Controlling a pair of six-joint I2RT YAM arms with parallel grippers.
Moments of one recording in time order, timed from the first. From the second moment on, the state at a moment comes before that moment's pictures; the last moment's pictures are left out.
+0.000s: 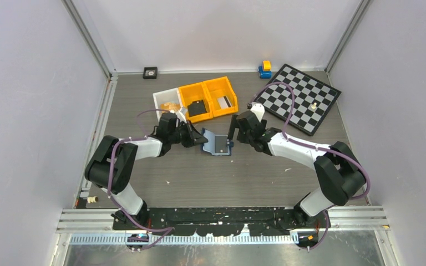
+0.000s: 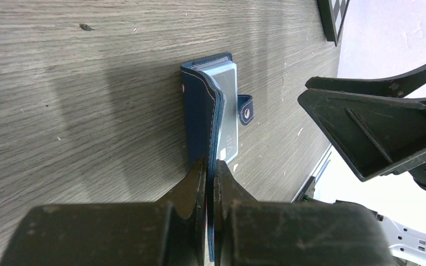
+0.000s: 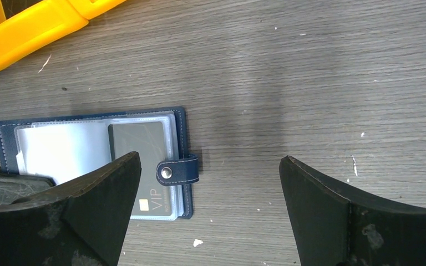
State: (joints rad) left arm -0.38 1.65 0.70 0.36 0.54 -0.82; right arm 0.66 1.54 0.89 -0.13 0.37 0.68
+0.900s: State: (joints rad) left arm -0.38 1.65 0.70 0.30 0.48 -0.79; right arm 0.66 1.74 0.98 -0.16 0.16 0.68
